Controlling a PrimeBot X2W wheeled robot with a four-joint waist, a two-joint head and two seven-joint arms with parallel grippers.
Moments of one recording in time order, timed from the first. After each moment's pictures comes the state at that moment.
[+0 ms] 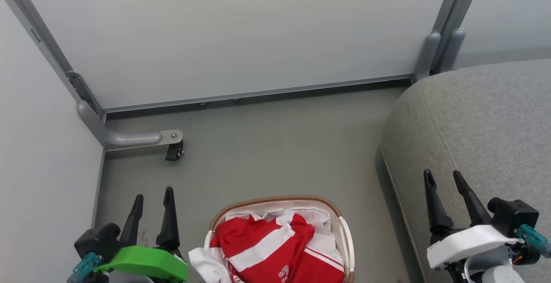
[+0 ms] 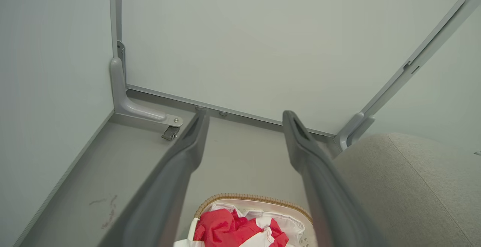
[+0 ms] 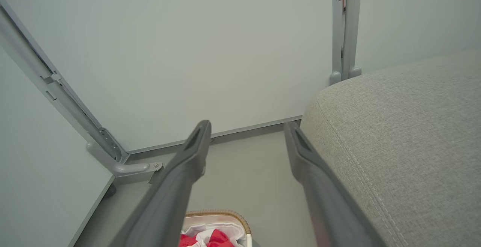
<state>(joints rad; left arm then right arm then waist) -0.02 0.04 -0.08 0.26 -0.48 -0.12 -0.19 -0.02 -0.04 -0.03 0.15 0.33 0.13 -0.19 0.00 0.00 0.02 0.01</state>
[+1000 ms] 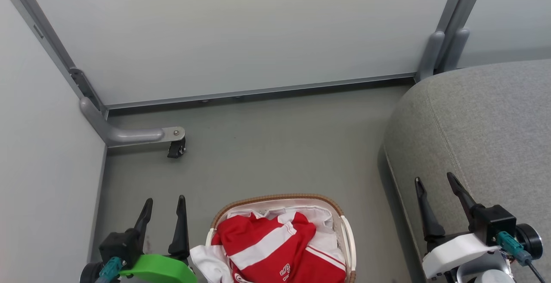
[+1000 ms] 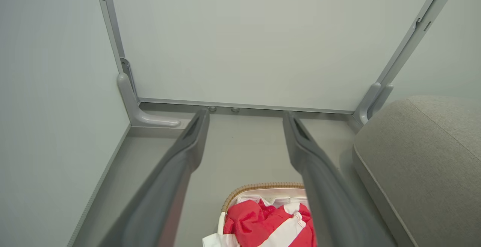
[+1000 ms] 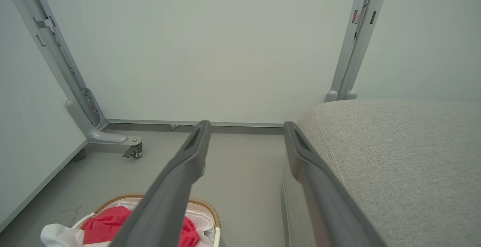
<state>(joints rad) -0.02 0.05 -0.11 0.32 -0.28 -0.12 -0.25 -0.01 -0.05 -0.02 0.17 0.08 0.13 -0.25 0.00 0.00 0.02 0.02</state>
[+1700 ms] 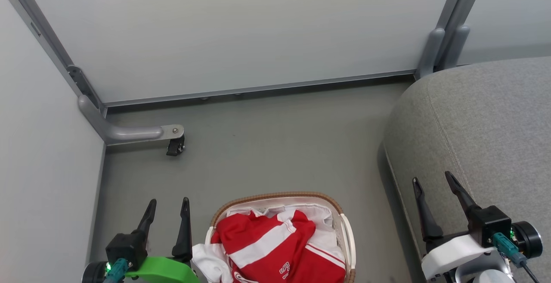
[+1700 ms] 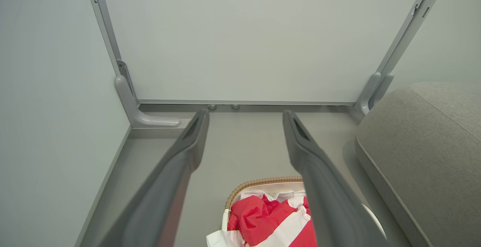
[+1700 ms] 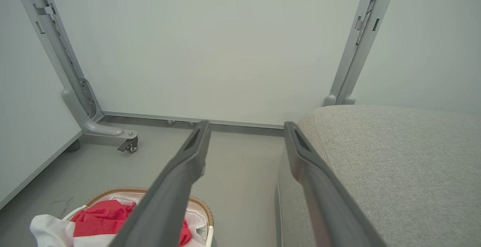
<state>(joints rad) -0.02 0.05 -0.12 0.34 -0.23 -0.12 -0.26 -0.01 -0.05 -0.02 0.16 0.03 0.13 -0.26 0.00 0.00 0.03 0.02</state>
